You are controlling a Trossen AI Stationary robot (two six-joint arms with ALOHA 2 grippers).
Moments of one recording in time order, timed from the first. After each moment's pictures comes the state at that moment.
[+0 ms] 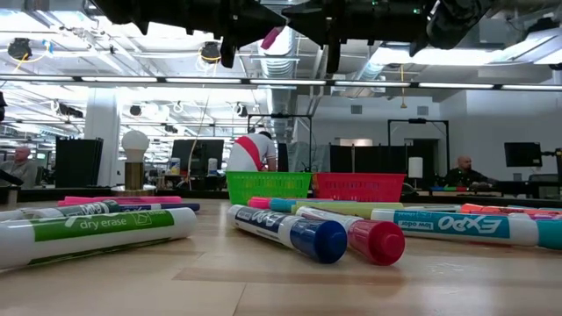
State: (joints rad) left arm 0.08 1.31 0.77 0.50 -0.04 -0.23; right arm -0.14 1.49 0.81 0.80 -0.07 0.39
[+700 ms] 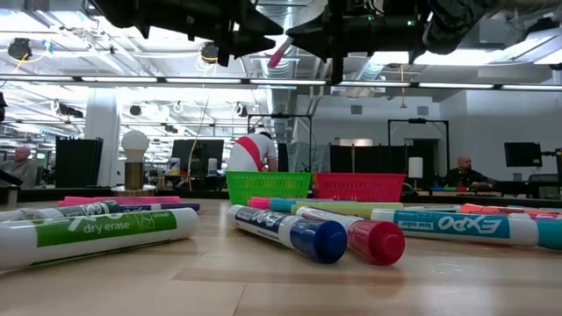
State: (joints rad) left arm 0.15 1.31 0.77 0.49 -0.11 -0.03; right arm -0.23 1.49 0.81 0.76 -0.08 0.39
